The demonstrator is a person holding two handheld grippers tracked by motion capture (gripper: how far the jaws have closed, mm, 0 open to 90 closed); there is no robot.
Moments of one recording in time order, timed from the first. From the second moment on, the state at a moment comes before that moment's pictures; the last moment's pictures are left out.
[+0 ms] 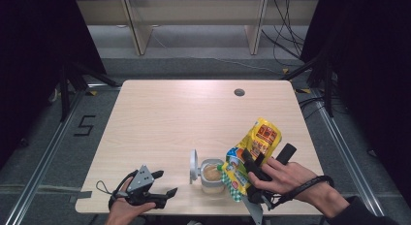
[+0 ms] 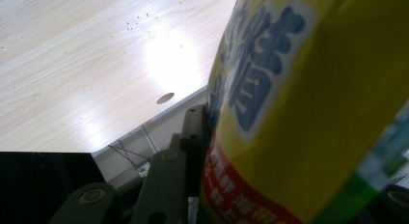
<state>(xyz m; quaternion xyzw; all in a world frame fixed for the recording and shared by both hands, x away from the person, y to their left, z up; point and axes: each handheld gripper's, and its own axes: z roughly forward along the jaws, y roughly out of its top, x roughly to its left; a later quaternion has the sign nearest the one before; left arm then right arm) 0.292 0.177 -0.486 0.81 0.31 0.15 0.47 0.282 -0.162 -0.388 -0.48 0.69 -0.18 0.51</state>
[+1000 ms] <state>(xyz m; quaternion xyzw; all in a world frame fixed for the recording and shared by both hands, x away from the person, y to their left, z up) 0.292 0.177 -0.486 0.81 0.31 0.15 0.47 0.279 -0.163 -0.389 -0.48 0.69 -0.18 0.51</state>
